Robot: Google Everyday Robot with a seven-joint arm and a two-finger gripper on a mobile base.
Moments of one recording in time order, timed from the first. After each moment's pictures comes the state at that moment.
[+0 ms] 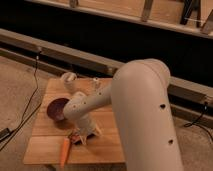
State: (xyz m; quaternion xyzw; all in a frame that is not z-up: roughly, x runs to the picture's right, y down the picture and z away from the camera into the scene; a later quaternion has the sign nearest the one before) arm -0.078 0.280 0.790 -0.30 0.32 0.49 0.75
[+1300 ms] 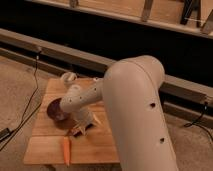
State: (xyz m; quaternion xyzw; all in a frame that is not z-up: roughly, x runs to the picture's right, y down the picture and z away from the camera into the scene) arm -0.086 0.229 0.813 -0.25 0.30 0.49 0.78
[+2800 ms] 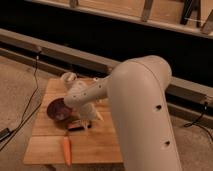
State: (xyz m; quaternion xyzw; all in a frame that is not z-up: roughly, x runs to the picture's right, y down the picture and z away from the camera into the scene) arm -0.054 0.204 0.814 -0.24 0.31 0.53 0.75
